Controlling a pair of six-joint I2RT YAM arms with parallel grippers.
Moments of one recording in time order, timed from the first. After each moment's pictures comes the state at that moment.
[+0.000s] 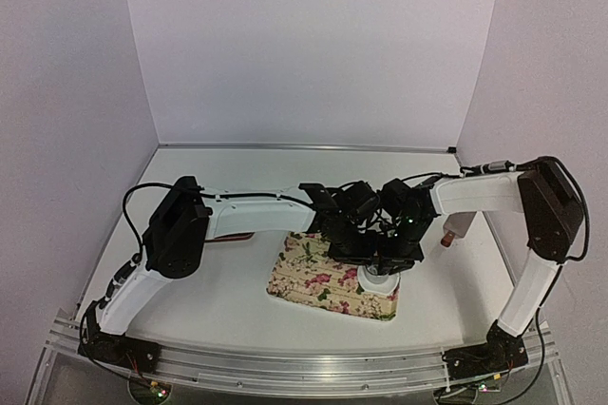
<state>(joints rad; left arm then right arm) -1.13 2.44 2.11 -0.66 0.18 -0.80 0.63 1.78 1.08 -0.78 -0.16 0.57</state>
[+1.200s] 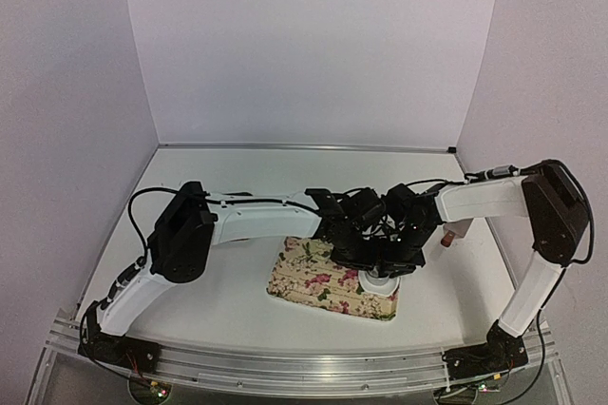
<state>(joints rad) -1.16 2.48 2.14 -0.69 0.15 -0.73 0.62 1.75 0.99 -0.69 -0.17 0.59</state>
